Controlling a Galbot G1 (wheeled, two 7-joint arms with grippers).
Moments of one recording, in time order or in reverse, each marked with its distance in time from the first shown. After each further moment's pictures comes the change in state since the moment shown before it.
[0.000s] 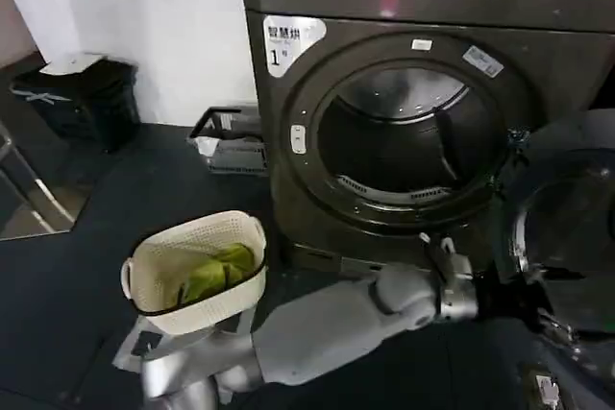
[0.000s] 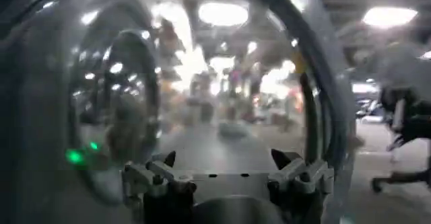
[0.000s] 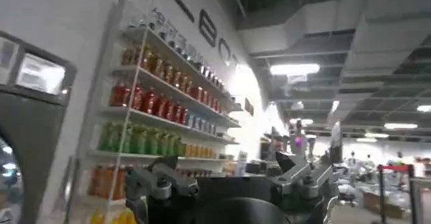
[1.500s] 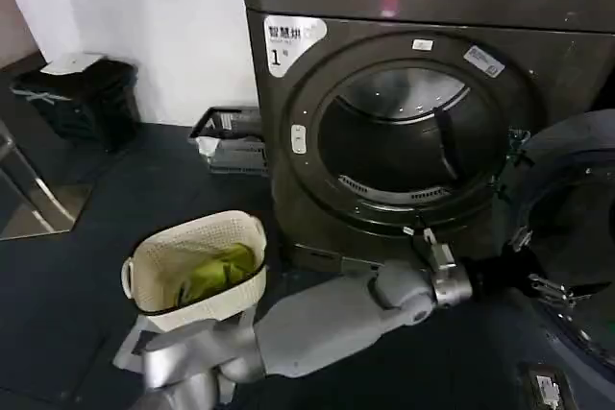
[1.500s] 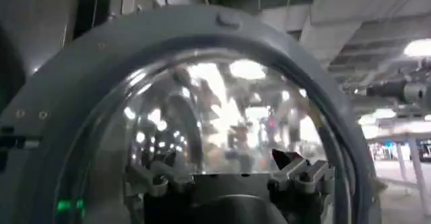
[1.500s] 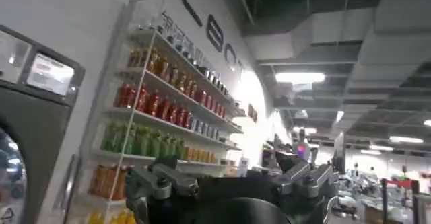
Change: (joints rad) left arm -0.025 0.000 0.040 0.011 -0.074 -0.312 -0.130; right arm -0.005 0.005 -0.019 0.047 0.003 0.007 -0.035
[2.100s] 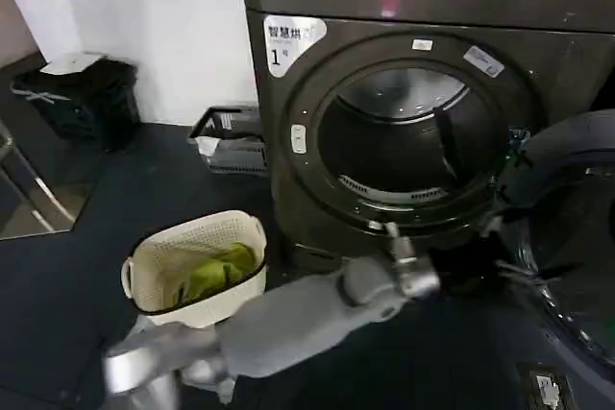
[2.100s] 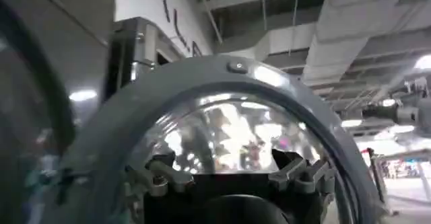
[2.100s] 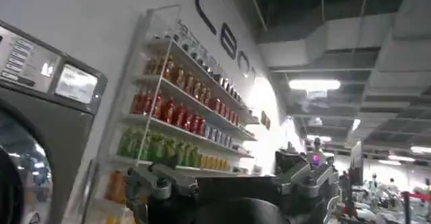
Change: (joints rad) left arm 0.020 0.207 -0.035 -0.183 -0.024 -0.036 -0.018; right arm 0.019 -0.014 -0.028 0.024 -0.011 0.003 -0.014
